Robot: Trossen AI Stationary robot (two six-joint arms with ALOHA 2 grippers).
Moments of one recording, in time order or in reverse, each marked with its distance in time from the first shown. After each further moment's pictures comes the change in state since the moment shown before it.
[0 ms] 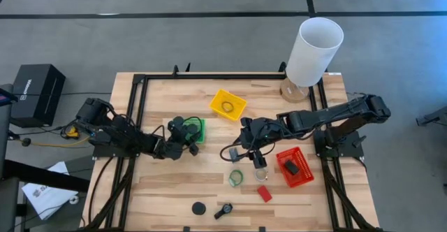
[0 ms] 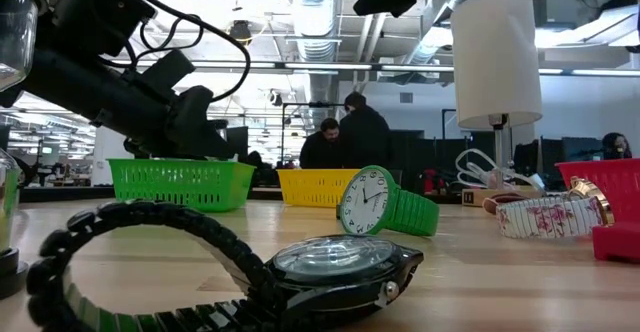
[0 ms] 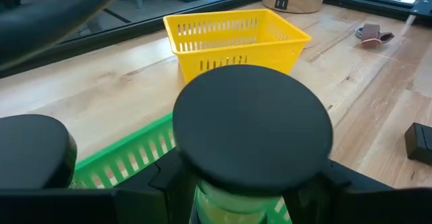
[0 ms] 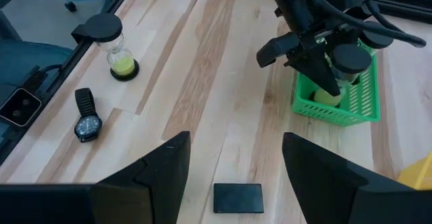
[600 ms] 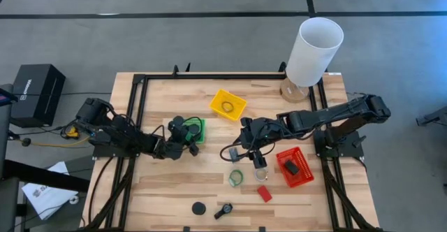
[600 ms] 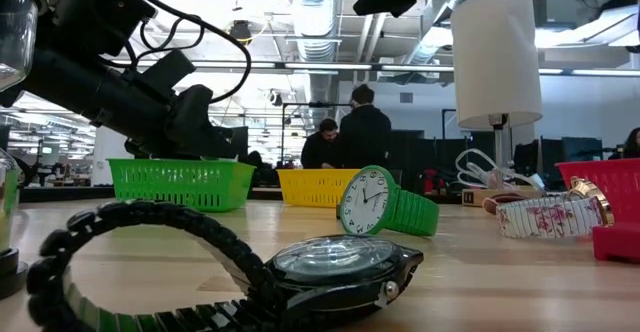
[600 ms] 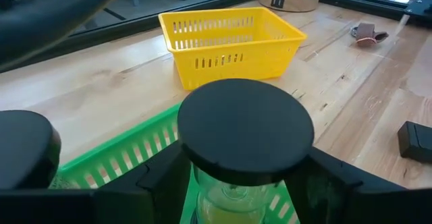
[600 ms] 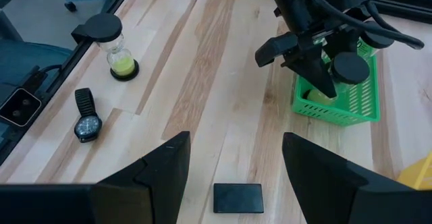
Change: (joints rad) left arm 0.001 -0.001 0.000 0.001 0.017 -0.006; right arm 0.000 0.000 0.000 0.000 0.000 0.000
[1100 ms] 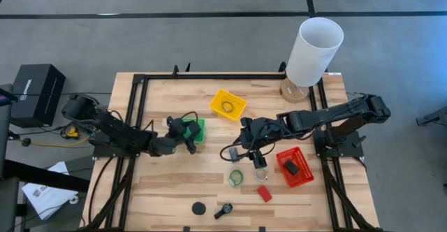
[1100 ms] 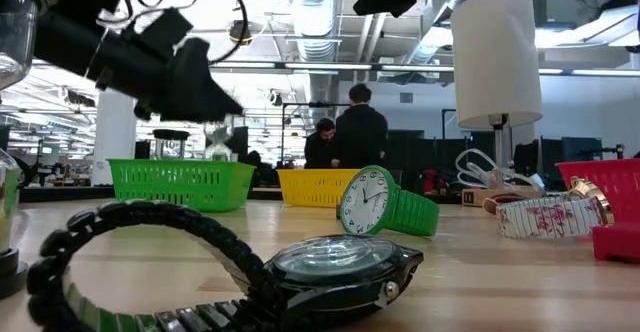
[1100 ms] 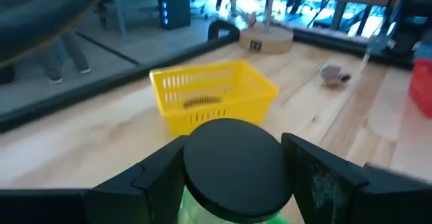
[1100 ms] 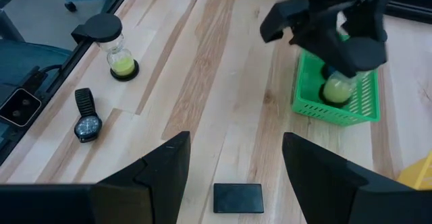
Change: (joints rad) left arm -0.004 -0.213 0.001 0.001 0.001 0.208; right arm 0.000 0.000 0.000 0.000 0.000 0.000
